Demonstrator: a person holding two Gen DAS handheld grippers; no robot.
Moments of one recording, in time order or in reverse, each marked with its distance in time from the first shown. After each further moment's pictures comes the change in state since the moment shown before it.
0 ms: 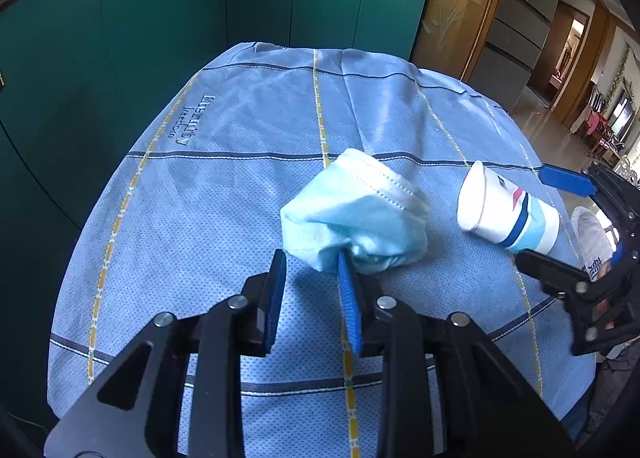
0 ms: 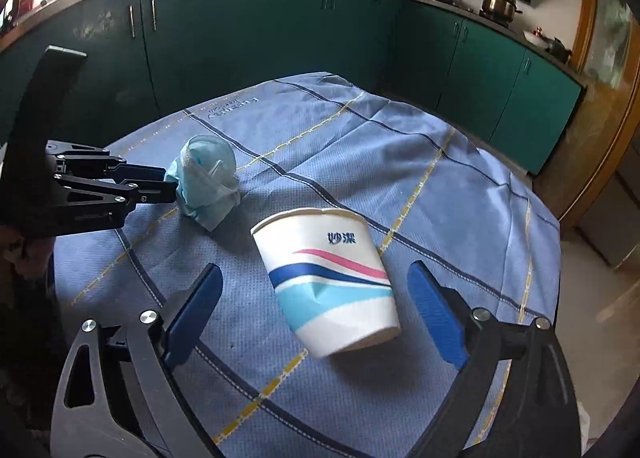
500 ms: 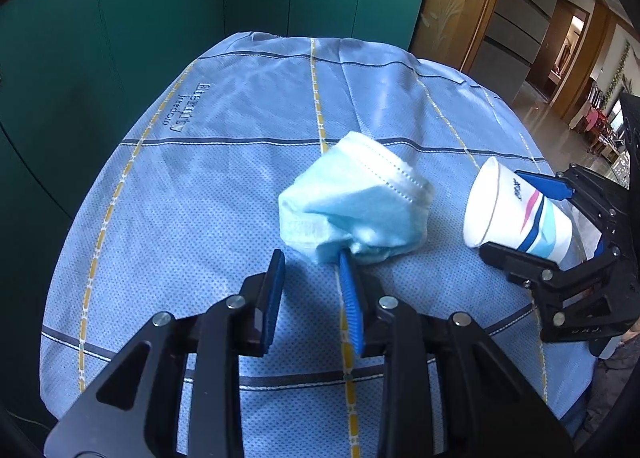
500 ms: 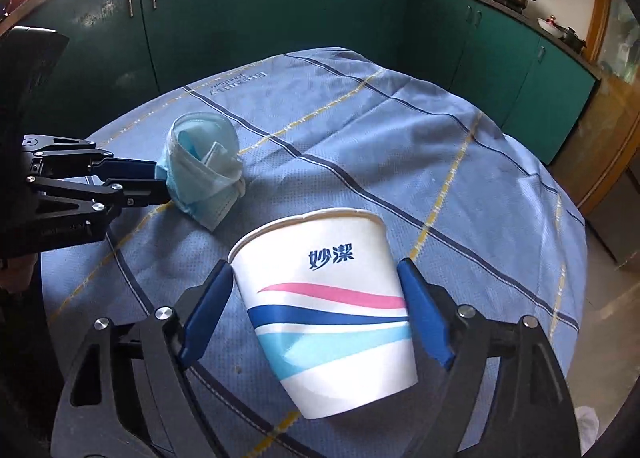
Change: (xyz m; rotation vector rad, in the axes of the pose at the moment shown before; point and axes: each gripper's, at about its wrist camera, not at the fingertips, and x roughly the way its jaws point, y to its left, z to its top) left arm 0.008 -0.001 -0.005 0.009 0.024 -0.016; right arm 0.021 -0.004 -0.007 0.057 0.066 0.025
